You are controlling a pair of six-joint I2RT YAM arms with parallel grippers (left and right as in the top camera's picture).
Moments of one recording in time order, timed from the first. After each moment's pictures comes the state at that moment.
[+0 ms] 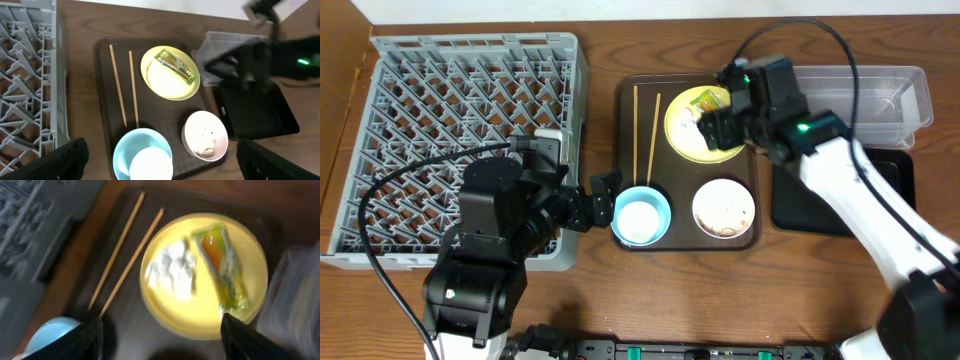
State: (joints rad) left arm -0.16 0.86 1.08 -0.84 0.31 -0.20; right arm 0.44 1.70 1.35 -0.50 -0.18 0.16
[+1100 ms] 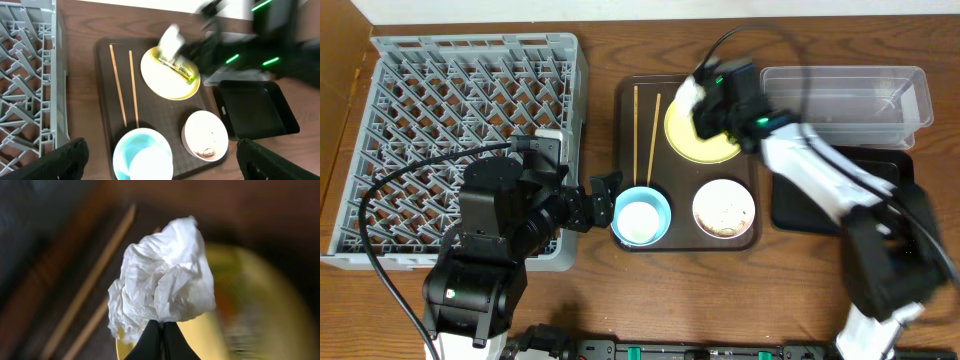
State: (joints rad) left arm -0.16 0.86 1.08 -0.84 0.31 -0.20; right arm 0.42 1.89 1.36 -0.19 -0.17 0.12
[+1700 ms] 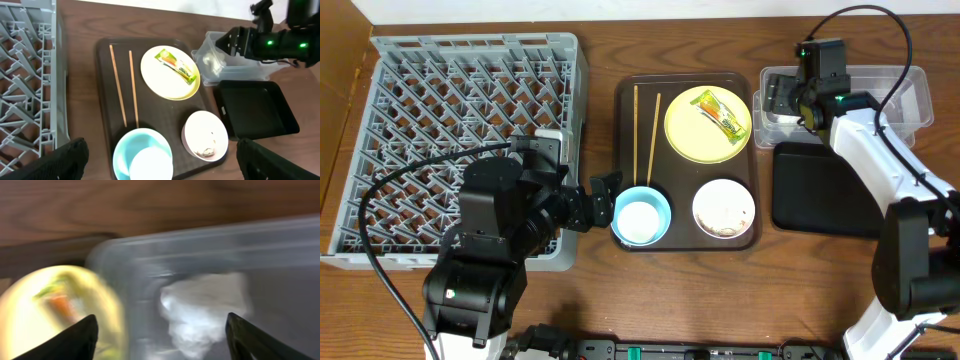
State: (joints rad) left arm -0.16 0.86 1.08 -0.84 0.31 -0.20; right arm 0.17 1.88 1.37 -0.34 -0.02 0.28
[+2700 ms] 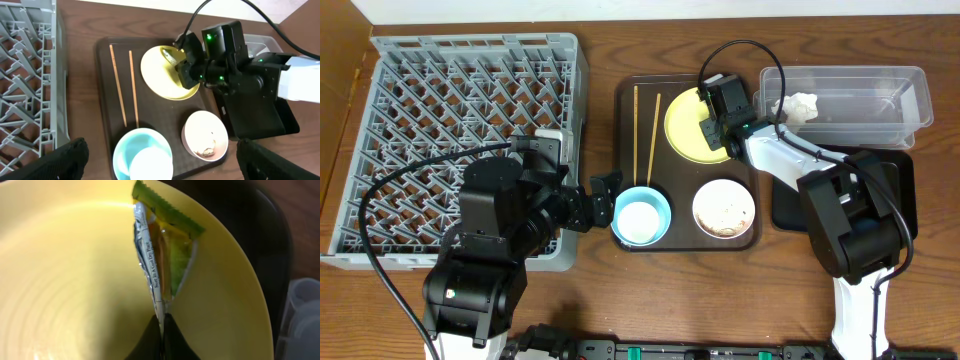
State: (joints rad) left arm -0.16 0.86 1.08 -0.84 0.31 -0.20; right arm 0.44 2.16 1.38 -0.14 0.16 -0.04
